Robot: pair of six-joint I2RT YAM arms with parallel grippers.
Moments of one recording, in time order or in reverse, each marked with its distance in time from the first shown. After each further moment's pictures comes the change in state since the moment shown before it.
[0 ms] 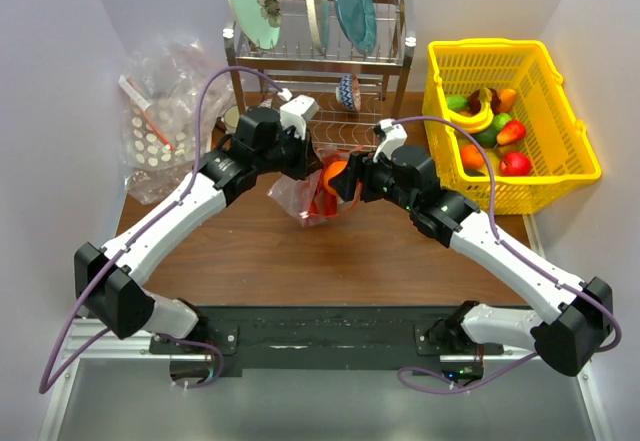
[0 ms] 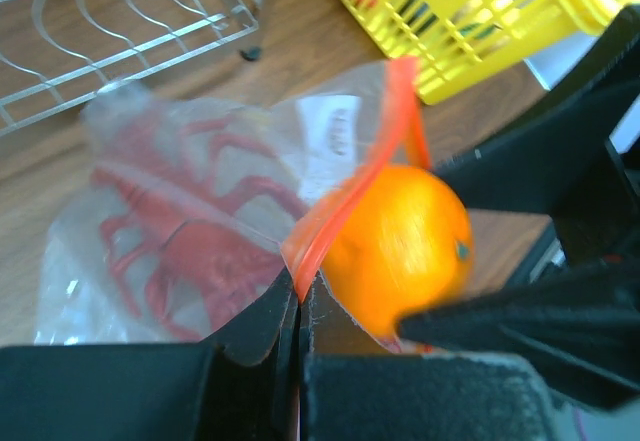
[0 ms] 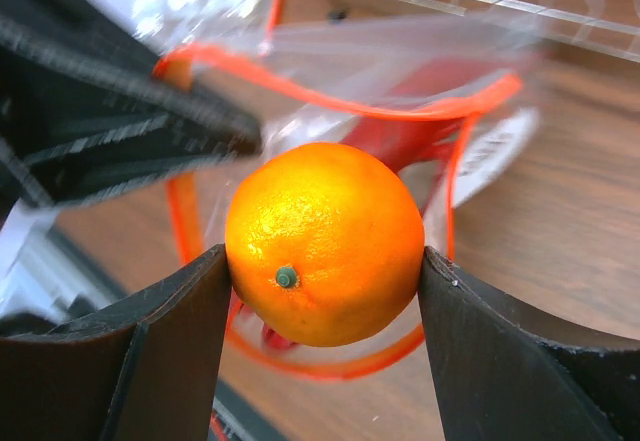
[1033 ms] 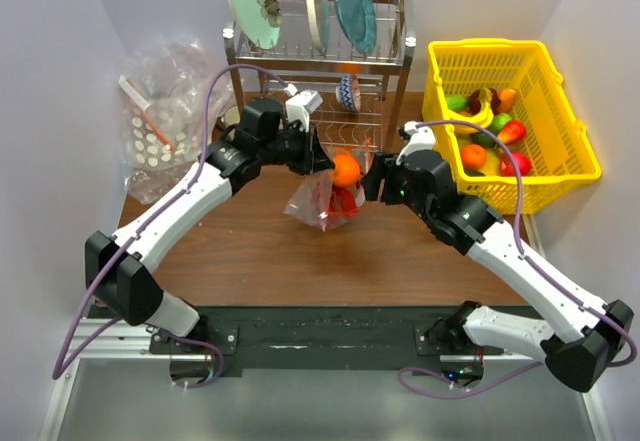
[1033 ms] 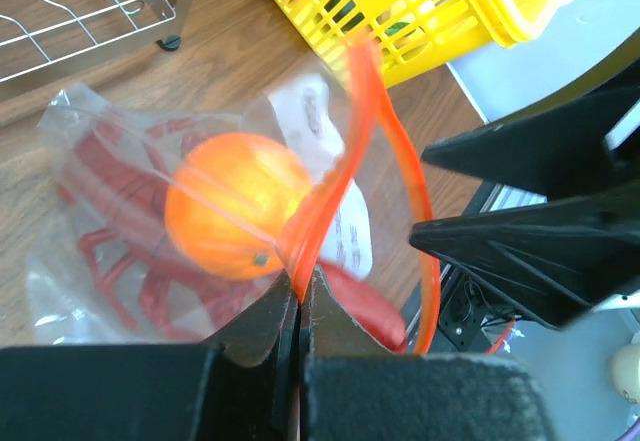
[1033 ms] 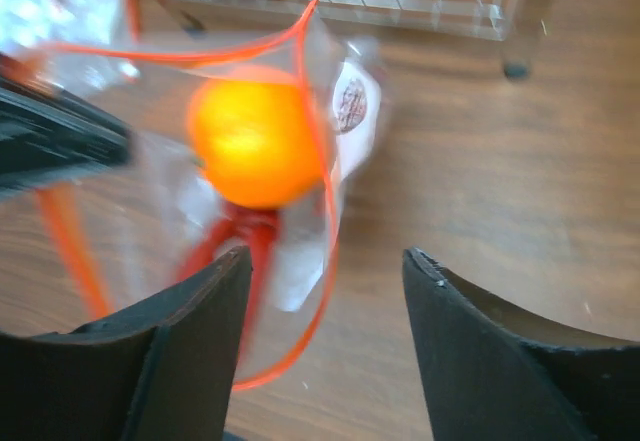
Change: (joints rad) left arm 0.029 0.075 0.066 0.004 0.191 -0.121; right arm 0.000 -0.105 0.043 -0.248 0.279 0.003
